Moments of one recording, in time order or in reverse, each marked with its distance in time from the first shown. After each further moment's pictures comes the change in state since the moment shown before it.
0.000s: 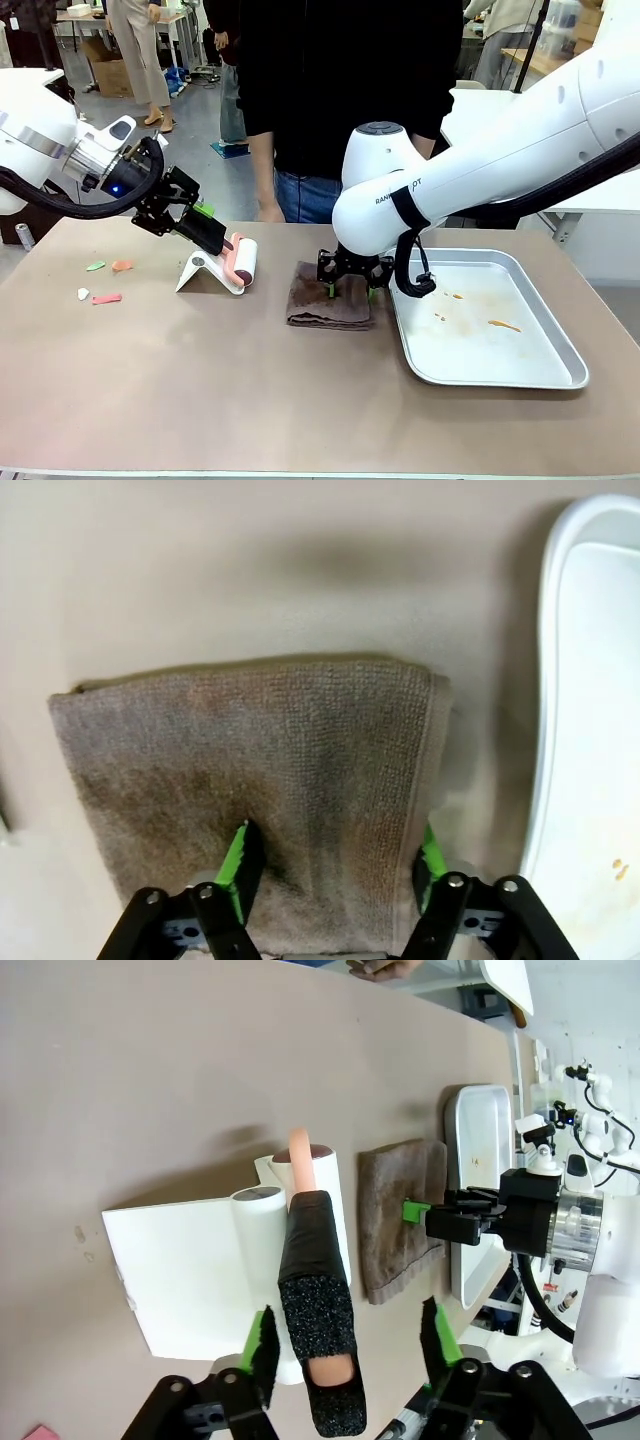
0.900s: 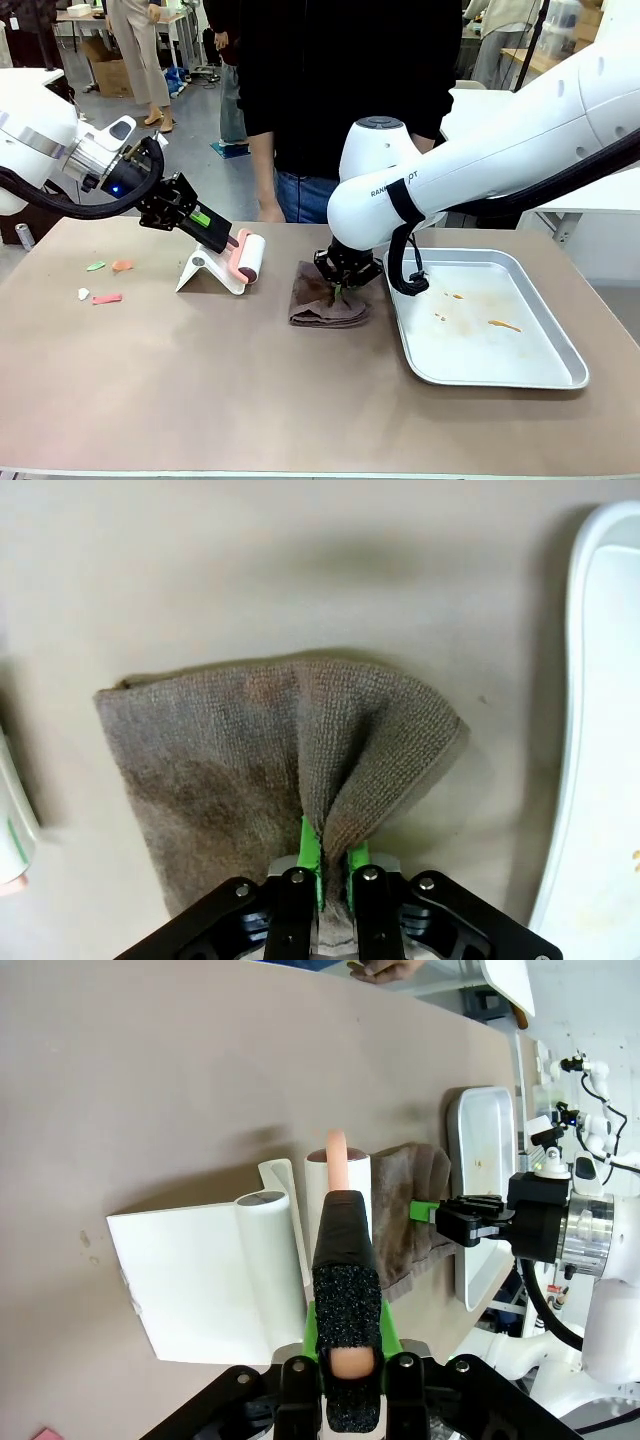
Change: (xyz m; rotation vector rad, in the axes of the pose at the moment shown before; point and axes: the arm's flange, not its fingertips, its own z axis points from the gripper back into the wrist) left arm 0.001 0.001 0.001 0.007 -0.009 -0.010; right arm 0.000 0.009 0.007 0.043 0.002 -0.019
